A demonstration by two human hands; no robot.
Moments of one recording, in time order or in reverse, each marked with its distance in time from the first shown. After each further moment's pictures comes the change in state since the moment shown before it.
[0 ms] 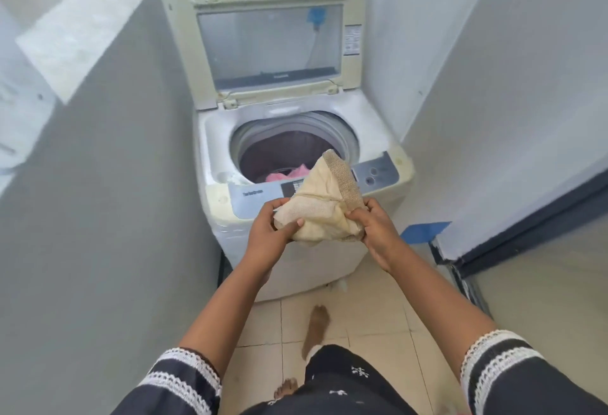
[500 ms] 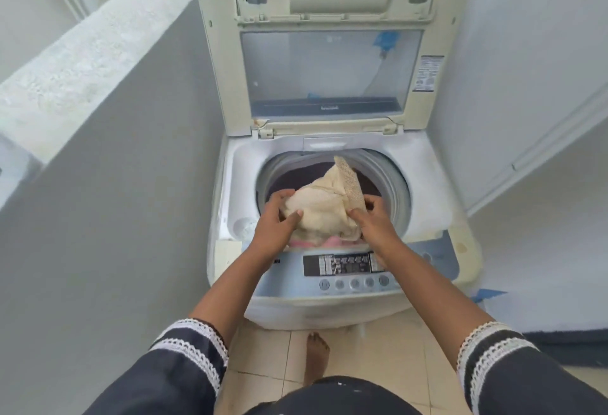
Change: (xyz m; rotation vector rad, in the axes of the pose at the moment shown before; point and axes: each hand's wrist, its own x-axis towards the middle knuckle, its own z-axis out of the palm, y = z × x) left_hand 0.184 0.033 -0.031 0.198 0.218 -0.002; right_hand 0.207 -0.057 0.065 -0.316 -0.110 0.025
